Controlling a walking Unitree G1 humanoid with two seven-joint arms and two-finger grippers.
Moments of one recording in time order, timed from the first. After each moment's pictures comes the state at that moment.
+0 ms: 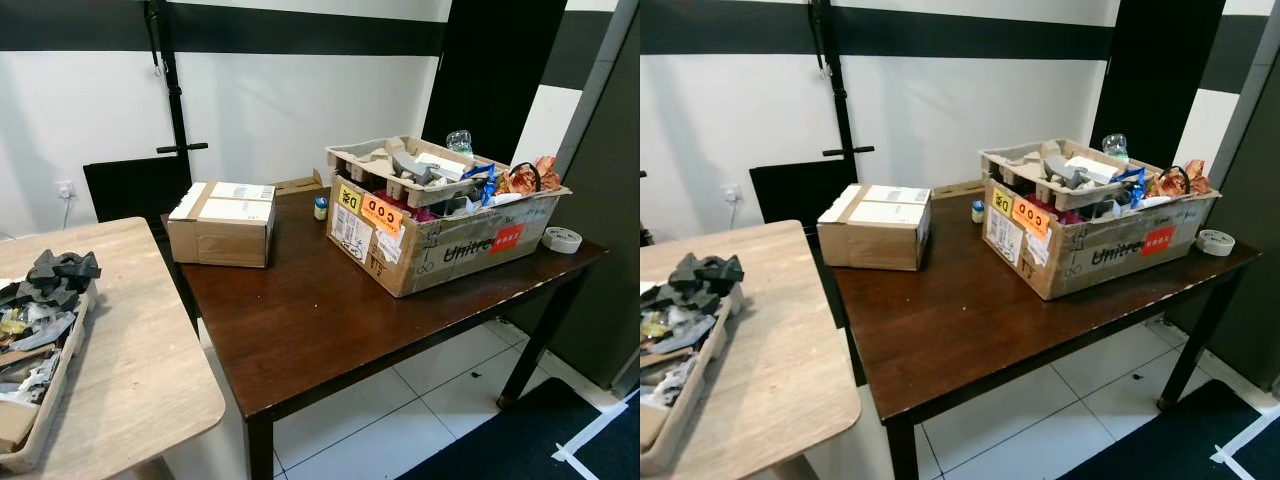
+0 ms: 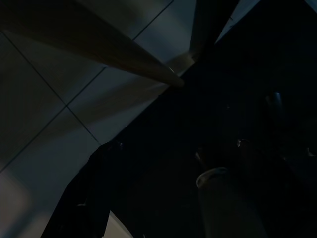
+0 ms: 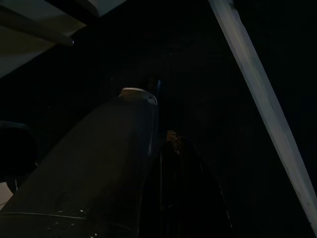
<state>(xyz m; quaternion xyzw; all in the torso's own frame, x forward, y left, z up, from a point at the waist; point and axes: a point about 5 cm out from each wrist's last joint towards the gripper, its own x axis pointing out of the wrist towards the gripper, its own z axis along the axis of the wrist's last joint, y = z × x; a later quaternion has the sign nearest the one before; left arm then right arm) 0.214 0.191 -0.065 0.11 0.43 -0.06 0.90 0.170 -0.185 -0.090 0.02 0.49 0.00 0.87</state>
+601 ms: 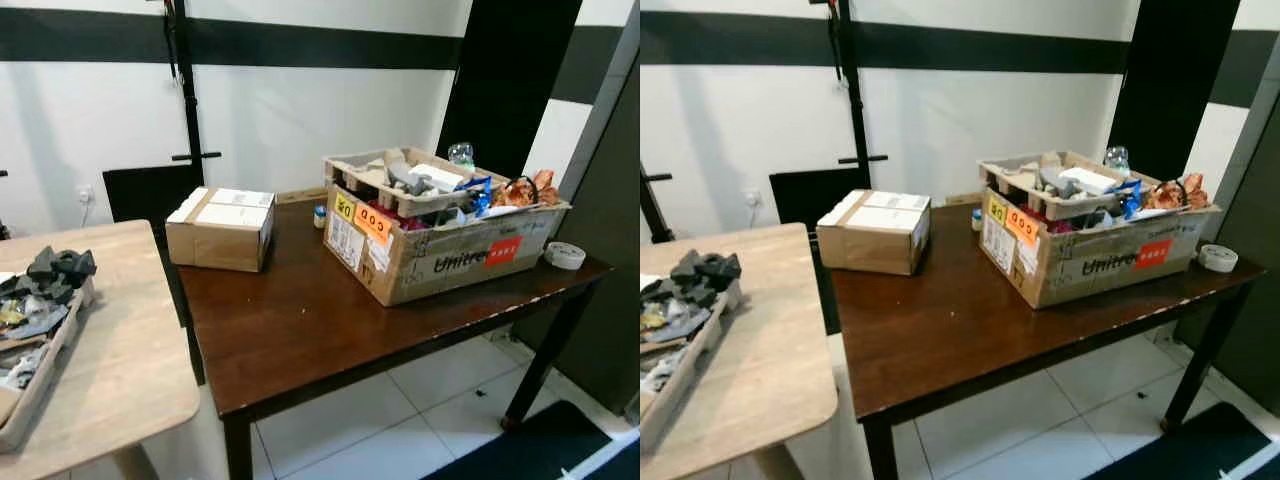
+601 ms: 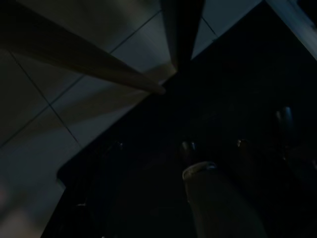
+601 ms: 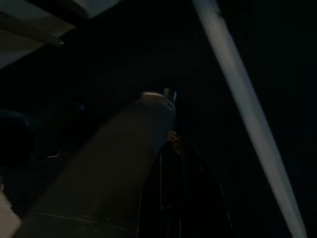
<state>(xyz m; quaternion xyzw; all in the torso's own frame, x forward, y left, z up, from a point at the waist) 0.217 0.183 -0.065 0.09 0.43 -0.07 0.90 0.167 -0.186 -0.091 0.03 0.50 0.00 0.87</state>
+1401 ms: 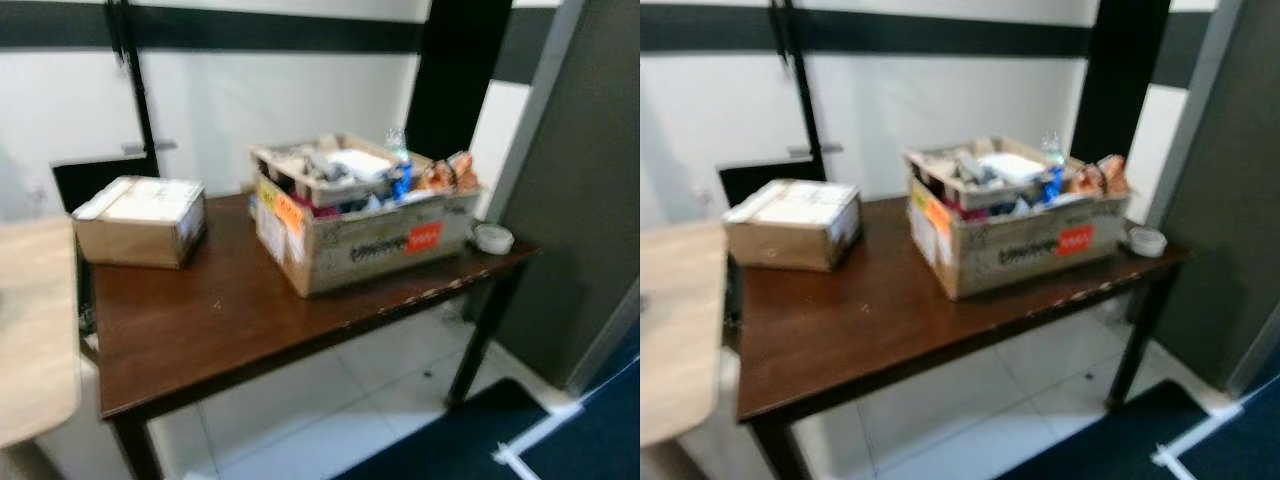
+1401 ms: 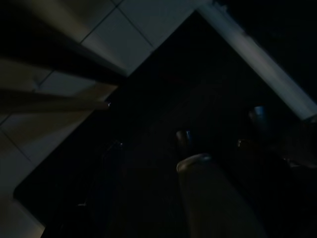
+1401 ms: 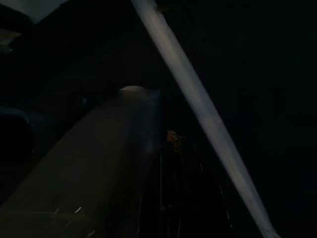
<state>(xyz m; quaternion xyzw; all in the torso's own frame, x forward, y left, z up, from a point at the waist) 0.220 0.181 -0.064 0.08 0.43 -0.07 0.90 0.169 -0.184 -0.091 0.03 0.49 0.00 0.87</state>
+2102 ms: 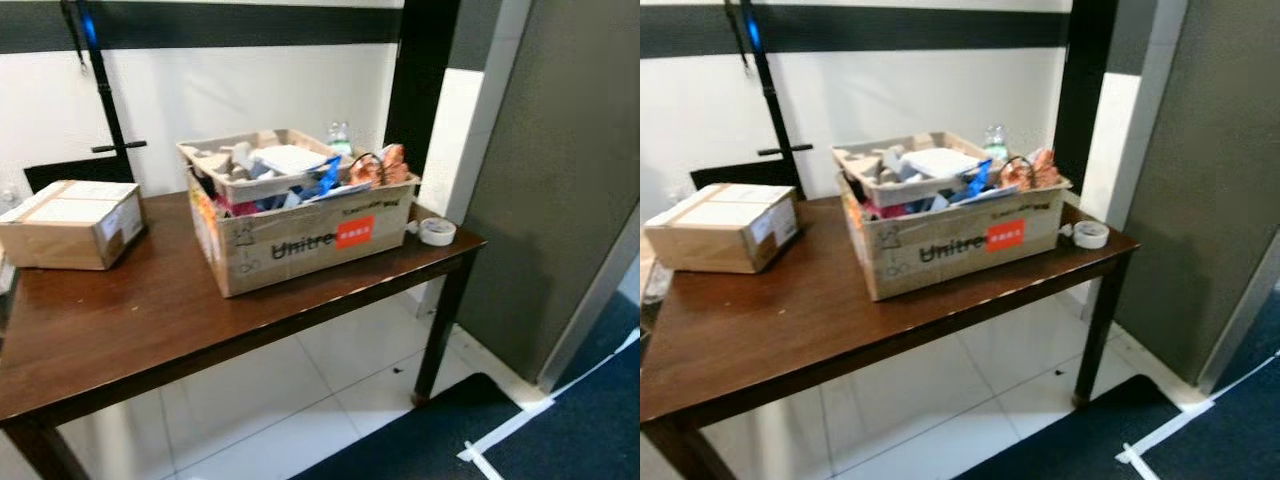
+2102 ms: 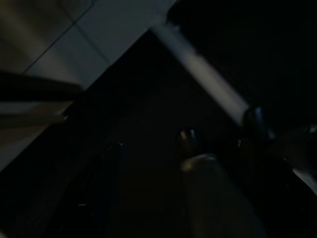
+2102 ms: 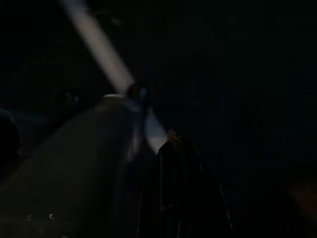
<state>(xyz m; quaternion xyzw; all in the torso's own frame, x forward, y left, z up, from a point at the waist) 0.223 0.178 -0.062 0.07 0.42 -0.07 0.90 0.173 -0.197 -0.087 0.02 0.49 -0.01 0.87</state>
